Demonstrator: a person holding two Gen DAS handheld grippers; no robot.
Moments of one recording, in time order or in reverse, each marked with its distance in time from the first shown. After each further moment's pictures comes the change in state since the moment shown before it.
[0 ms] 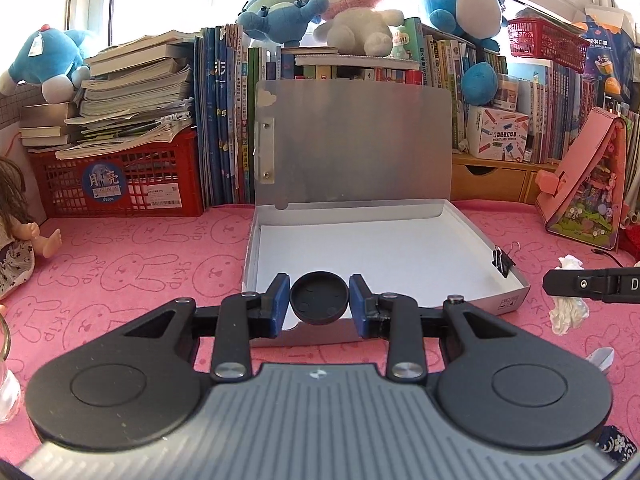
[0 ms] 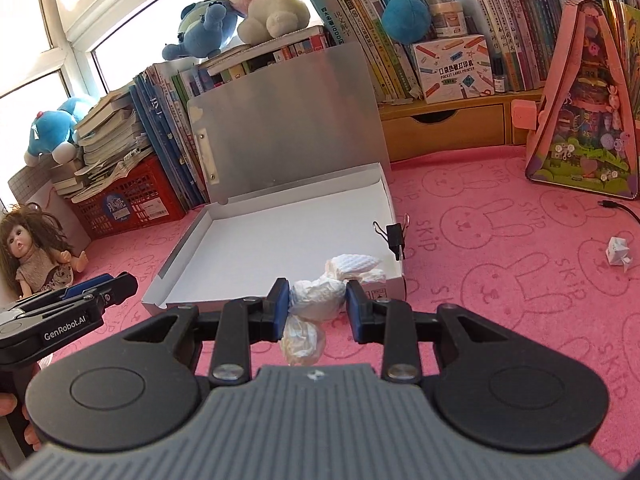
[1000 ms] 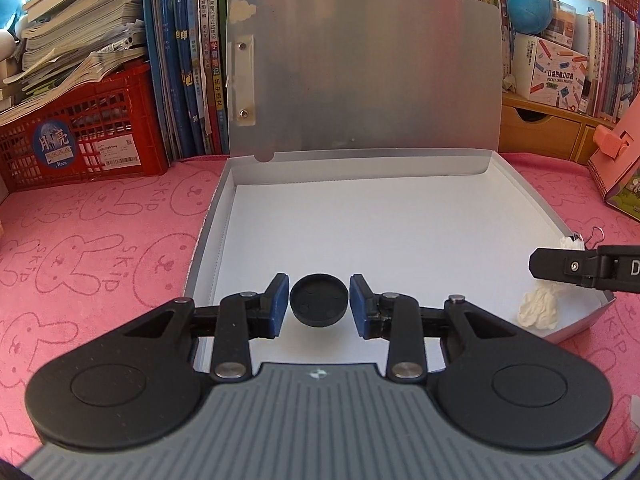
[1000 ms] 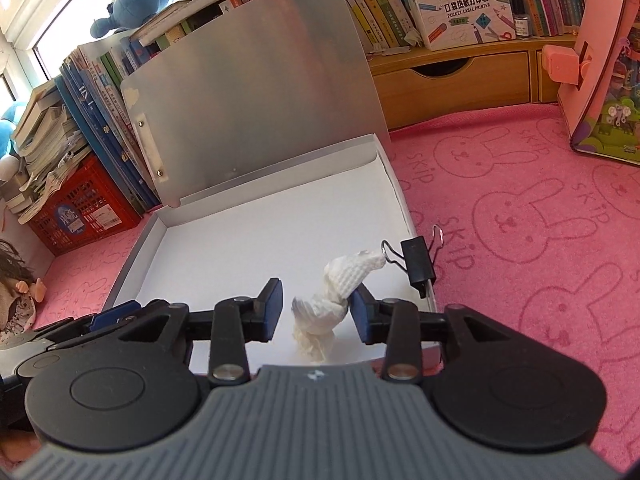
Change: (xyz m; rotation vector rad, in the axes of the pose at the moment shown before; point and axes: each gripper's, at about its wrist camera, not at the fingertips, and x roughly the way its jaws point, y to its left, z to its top) left arm 0.136 -0.011 0.012 0.003 0.204 0.031; right arm 0.110 -0.013 0.026 0.093 0.100 -0.031
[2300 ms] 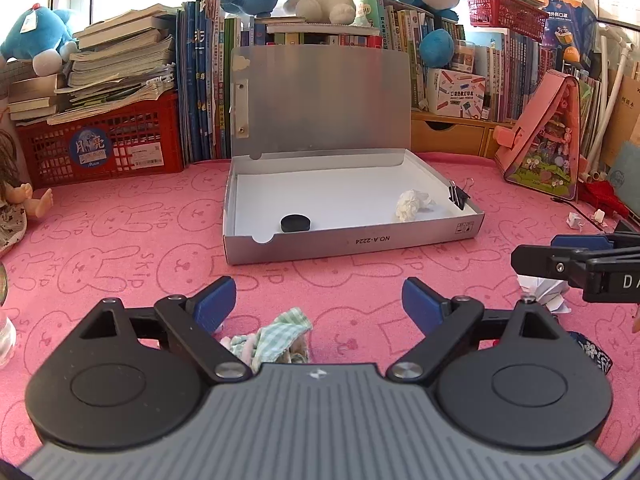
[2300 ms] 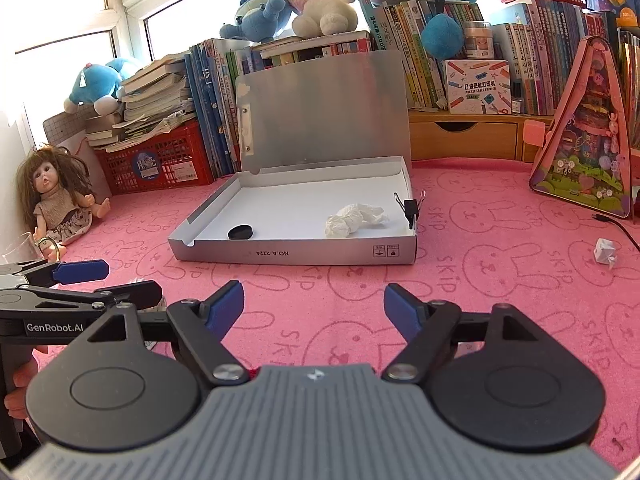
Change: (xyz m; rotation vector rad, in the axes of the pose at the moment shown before) left arm -0.177 0.017 -0.112 0.039 -0.139 -0.119; right arm -0.153 0.022 -0.104 -0.265 -0.142 0.045
